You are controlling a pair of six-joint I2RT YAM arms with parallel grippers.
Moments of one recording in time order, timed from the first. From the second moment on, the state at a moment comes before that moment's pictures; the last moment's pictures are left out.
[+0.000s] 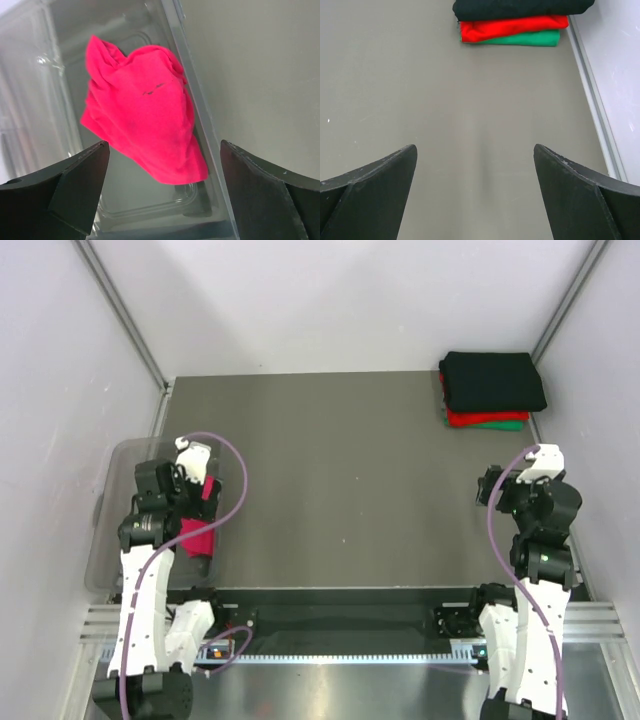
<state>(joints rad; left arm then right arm) 0.13 0.78 0.86 -0.76 0.11 0.41 -0.28 0.52 0.62 -0.40 -0.22 -0.04</state>
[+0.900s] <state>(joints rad) 0.22 1.14 0.77 -0.56 0.07 0.39 -0.28 0.49 0.62 -0.40 -0.24 -0.05</state>
